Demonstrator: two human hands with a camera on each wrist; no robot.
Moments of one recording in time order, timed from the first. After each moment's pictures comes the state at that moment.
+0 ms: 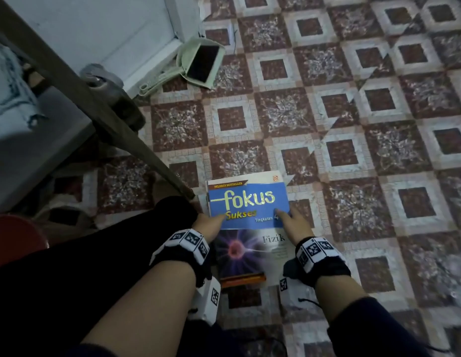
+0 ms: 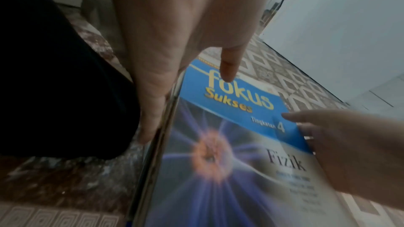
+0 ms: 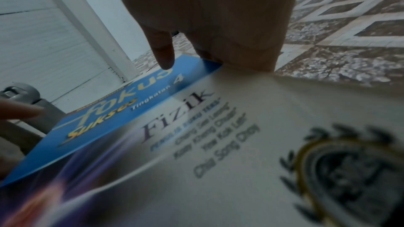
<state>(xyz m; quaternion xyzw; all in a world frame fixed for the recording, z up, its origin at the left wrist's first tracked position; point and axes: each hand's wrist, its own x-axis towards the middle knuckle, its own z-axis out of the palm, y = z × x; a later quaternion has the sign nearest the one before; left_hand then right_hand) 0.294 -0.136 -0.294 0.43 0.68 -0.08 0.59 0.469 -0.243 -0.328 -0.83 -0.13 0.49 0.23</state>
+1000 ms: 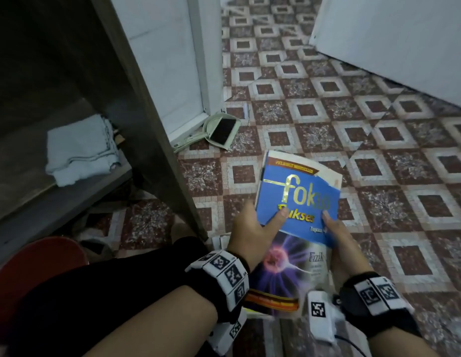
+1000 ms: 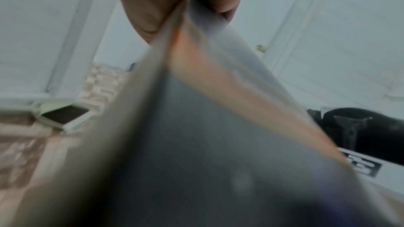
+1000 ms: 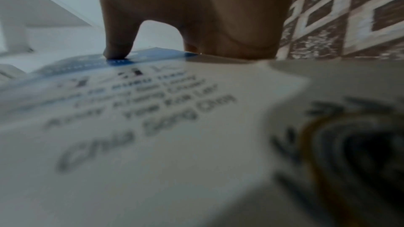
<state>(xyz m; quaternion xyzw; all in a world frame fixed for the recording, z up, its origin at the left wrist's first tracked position) 0.332 -0.160 -0.163 0.62 0.48 0.27 0.56 0.500 -0.258 -0.208 -0.62 -0.08 0.49 0.61</state>
